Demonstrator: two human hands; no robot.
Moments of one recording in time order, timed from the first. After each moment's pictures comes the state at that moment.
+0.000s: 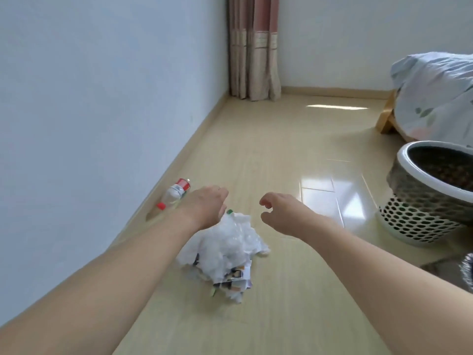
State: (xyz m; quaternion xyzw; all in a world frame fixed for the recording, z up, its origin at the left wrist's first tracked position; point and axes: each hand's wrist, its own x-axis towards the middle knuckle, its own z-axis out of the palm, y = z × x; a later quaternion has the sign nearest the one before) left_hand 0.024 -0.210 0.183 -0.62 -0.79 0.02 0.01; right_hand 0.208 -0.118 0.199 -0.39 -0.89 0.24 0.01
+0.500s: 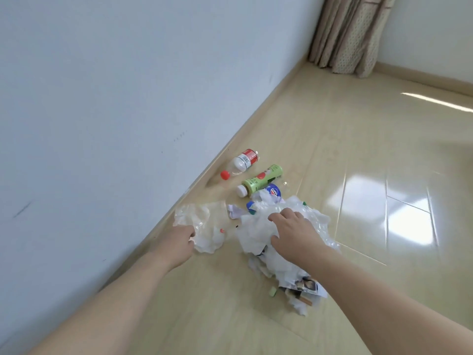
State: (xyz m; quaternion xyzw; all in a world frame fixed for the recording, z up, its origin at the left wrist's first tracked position) left_hand -0.139 -0.399 0.010 -0.33 -0.91 -0.08 -0.22; right_hand 0.036 -0.189 0.081 -0.25 -0.96 0.09 -0.11
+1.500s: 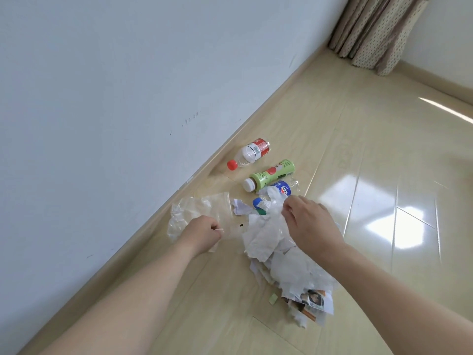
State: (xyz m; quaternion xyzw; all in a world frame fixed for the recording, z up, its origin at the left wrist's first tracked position) left_hand -0.141 -0.345 -0.030 -0.22 -0.86 -0.31 -0.35; right_hand 0.000 -0.169 0.077 -0.22 -0.97 0.07 0.02
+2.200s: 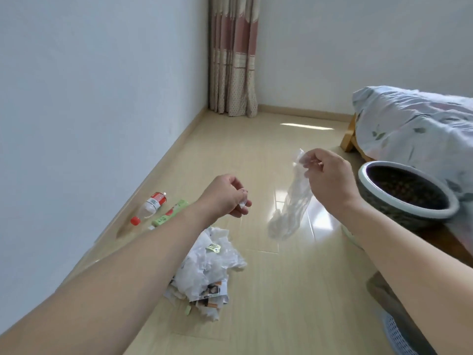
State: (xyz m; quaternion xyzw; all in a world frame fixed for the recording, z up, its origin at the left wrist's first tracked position) left_hand 0.073 -0.183 0.240 -0.41 -0.68 -0.48 -0.38; right_hand 0.259 -0.089 0.291 -0.43 -0.79 0.21 0.39
